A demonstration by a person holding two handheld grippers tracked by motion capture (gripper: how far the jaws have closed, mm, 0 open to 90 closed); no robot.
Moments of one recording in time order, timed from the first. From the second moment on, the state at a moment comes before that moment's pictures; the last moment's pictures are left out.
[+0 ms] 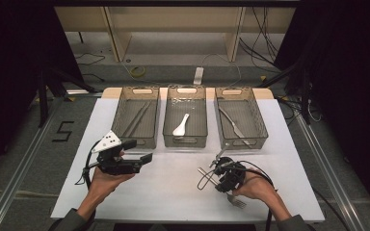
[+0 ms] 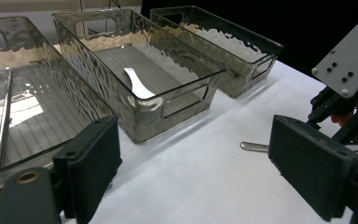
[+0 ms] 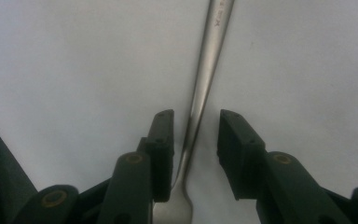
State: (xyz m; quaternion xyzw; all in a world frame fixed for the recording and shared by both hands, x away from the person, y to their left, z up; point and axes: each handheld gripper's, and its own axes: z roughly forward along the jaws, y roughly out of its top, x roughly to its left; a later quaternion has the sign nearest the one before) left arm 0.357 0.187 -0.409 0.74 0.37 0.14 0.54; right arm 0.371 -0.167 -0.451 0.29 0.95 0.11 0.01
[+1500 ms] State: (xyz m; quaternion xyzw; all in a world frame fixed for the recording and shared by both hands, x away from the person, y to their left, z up) left arm 0.356 0.187 -0.409 0.74 0.37 0.14 0.54; right arm 0.371 -0.160 -0.452 0.24 0.97 0.09 0.03
